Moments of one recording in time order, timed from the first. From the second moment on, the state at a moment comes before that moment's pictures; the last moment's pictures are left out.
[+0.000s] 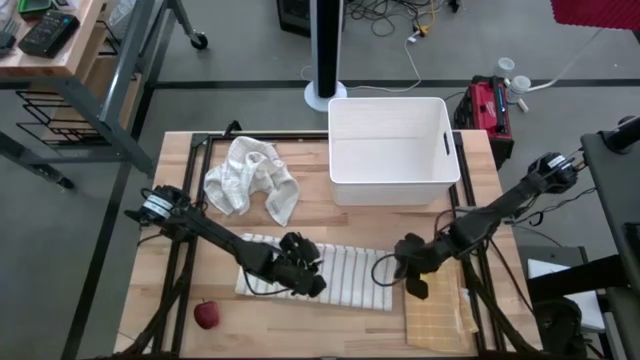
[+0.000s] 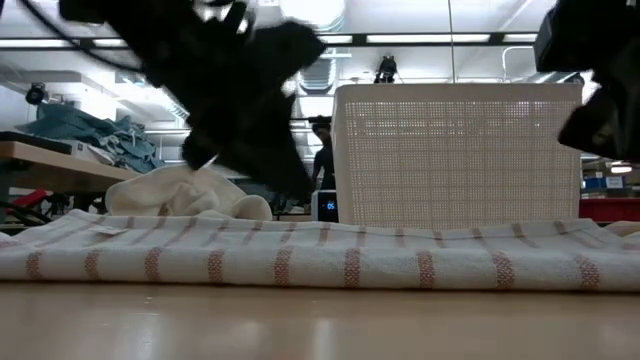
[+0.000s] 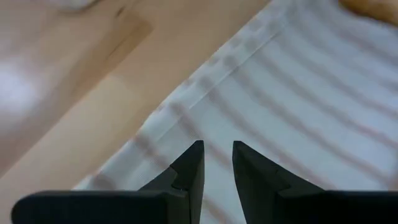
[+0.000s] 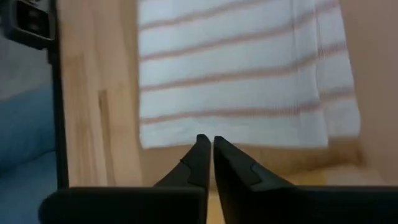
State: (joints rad) left arm -0.44 1.86 1.10 -0.22 -0.57 -0.89; right arm 0.54 1.17 0.59 -0.33 0.02 0.84
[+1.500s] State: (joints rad) left arm -0.45 1.93 1.27 -0.12 -0.42 -0.51; right arm 0.62 1.35 0.57 -0.14 0.24 1.37
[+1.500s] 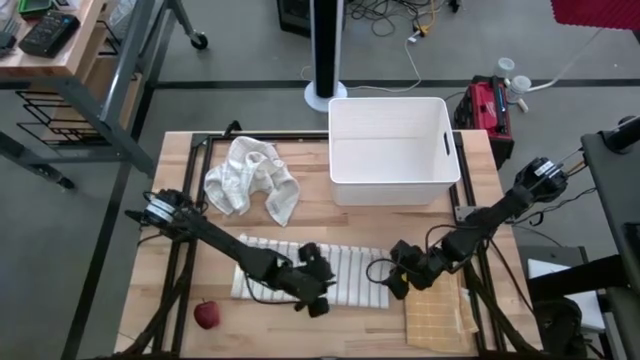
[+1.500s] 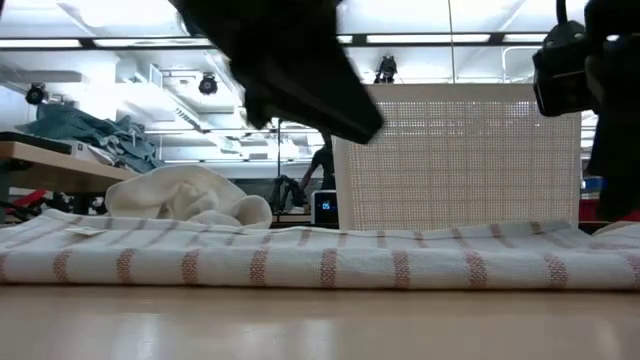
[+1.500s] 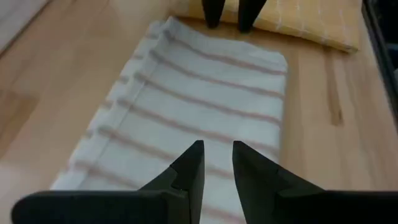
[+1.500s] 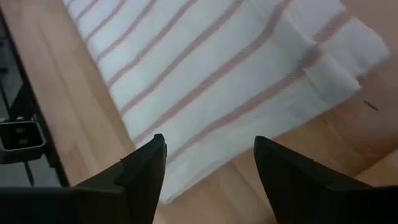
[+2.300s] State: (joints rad) left arm -0.36 2.29 1.67 -0.52 -0.38 -0.64; right arm 0.65 1.36 0.45 0.02 0.26 1.59
